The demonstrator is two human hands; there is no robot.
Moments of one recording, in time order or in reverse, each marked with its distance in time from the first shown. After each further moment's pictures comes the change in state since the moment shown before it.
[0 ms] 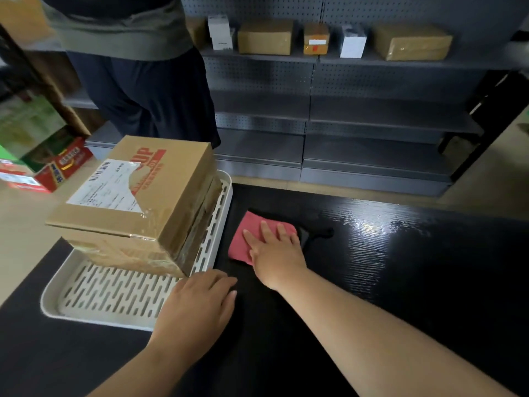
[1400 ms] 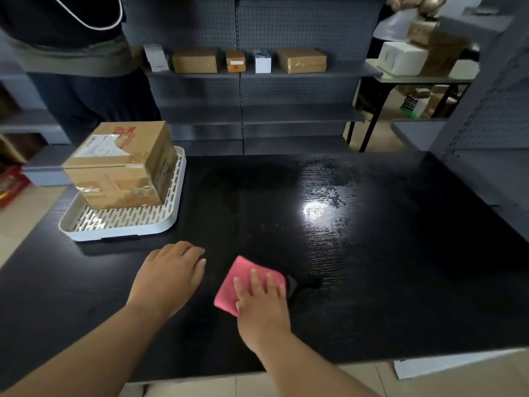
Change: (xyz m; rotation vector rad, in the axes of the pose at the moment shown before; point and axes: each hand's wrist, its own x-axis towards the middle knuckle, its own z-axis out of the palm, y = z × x) left_hand -0.181 0.063 -0.050 0.059 0.042 0.120; right_hand -0.318 -0.060 0.123 0.097 0.004 0.257
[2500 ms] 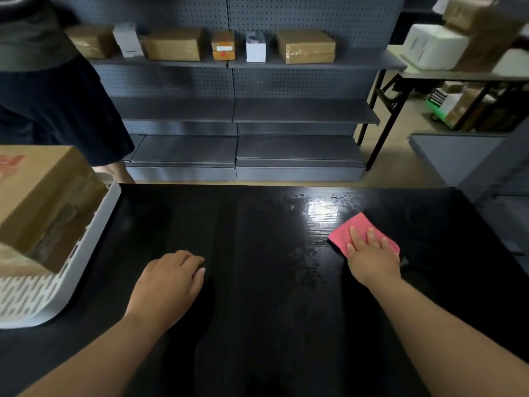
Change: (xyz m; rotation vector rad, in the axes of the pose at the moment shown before) left_hand 0.213 0.092 0.060 -0.074 -0.141 -0.069; right_hand 0.225 0.360 -0.122 0.073 0.079 0.462
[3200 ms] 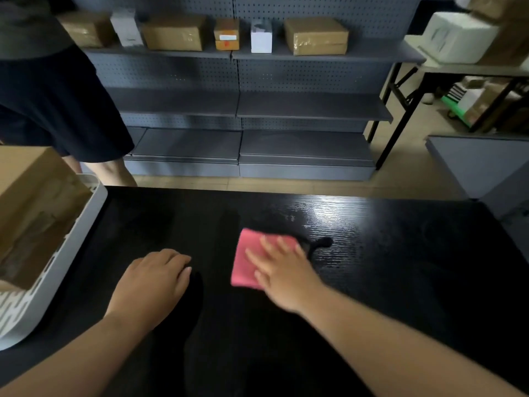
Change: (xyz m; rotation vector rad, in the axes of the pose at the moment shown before) left_hand 0.046 -0.006 0.006 0.073 -0.040 -0.088; right_hand -0.026 -0.121 -0.002 -0.111 0.012 -0.823
